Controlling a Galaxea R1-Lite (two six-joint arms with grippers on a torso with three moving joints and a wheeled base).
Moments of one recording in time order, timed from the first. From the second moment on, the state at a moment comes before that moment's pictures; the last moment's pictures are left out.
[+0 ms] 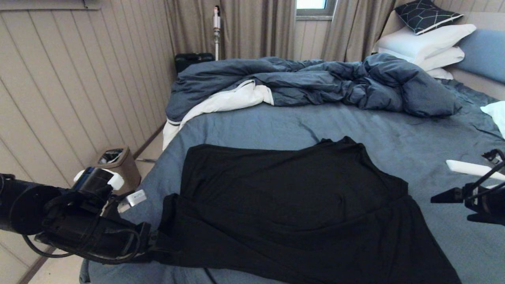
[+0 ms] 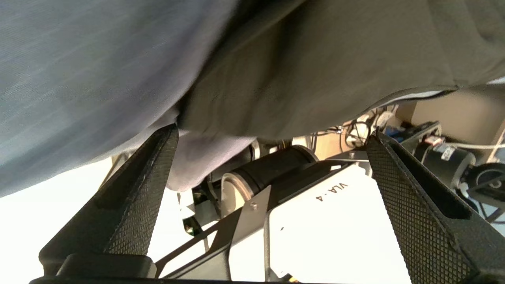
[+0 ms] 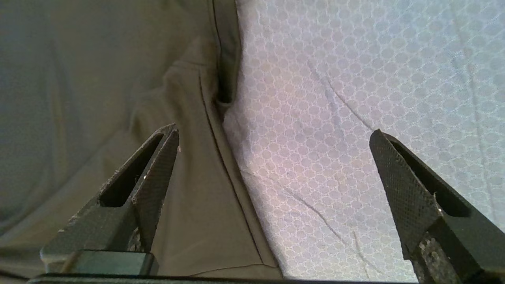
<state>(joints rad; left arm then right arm) -0.20 1.73 -0.72 0.21 -0.59 -0.26 -0.56 1.69 -0.99 0.29 0.40 -0.01</state>
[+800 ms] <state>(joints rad) -0.23 1.81 -0.74 0.16 -0.59 -0.27 -0.56 1.74 -0.99 0.29 0.40 -0.01</state>
